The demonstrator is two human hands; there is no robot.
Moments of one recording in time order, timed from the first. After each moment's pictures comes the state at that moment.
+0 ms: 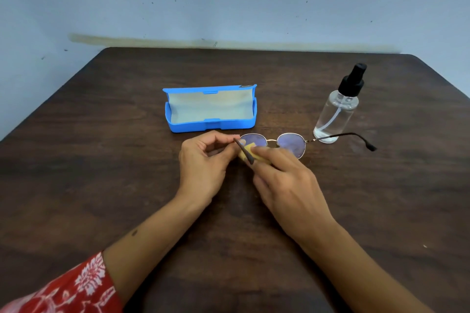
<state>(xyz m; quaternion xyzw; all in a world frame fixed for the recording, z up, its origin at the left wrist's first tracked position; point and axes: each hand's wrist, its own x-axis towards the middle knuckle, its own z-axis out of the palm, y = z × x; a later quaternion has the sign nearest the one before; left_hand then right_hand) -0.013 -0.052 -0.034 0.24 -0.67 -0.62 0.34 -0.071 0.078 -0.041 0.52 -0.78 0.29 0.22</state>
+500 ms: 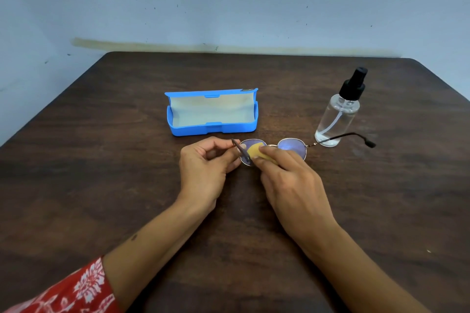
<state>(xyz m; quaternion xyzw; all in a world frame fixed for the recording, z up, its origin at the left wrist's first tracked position) -0.013 -0.045 -0.029 0.28 -0.56 -0.71 0.32 -0.075 0.077 -0.044 0.49 -0.80 0.26 0.22</state>
